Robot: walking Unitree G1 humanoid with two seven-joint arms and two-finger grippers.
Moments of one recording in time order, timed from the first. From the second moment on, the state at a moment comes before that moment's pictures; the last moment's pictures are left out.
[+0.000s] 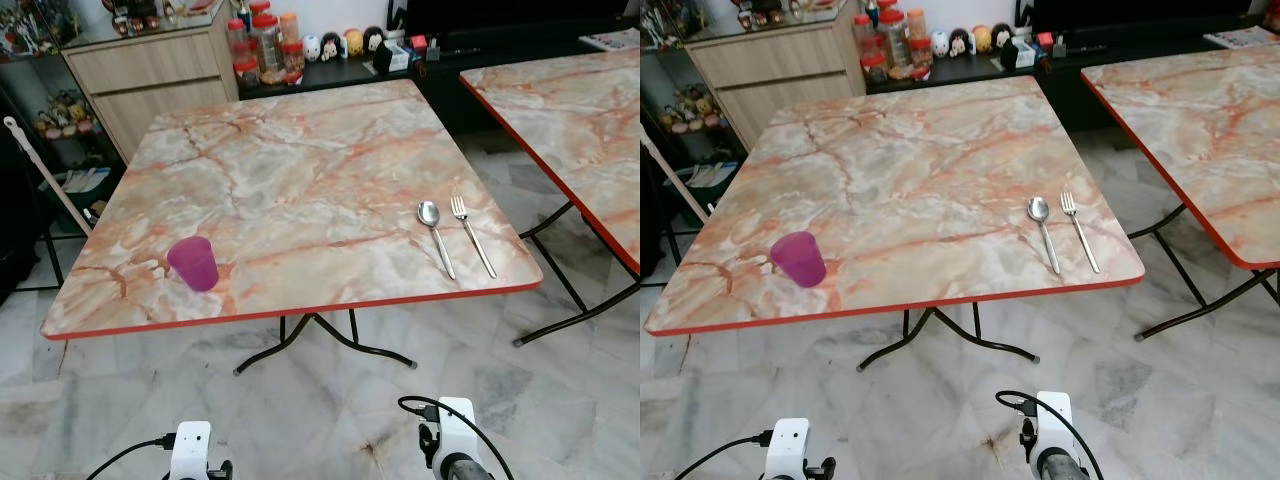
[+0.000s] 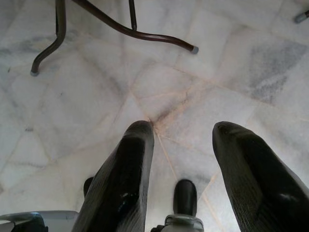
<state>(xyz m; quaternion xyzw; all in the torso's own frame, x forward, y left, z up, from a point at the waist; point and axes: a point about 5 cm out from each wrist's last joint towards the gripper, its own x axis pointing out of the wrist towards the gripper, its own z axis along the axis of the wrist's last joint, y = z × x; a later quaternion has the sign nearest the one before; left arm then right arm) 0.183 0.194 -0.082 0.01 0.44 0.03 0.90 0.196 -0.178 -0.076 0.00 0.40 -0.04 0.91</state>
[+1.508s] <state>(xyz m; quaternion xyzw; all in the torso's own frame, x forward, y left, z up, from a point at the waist) 0.184 0.195 -0.081 0.01 0.43 0.04 0.90 0.324 -0.125 0.086 -0.06 -0.07 0.09 0.99</state>
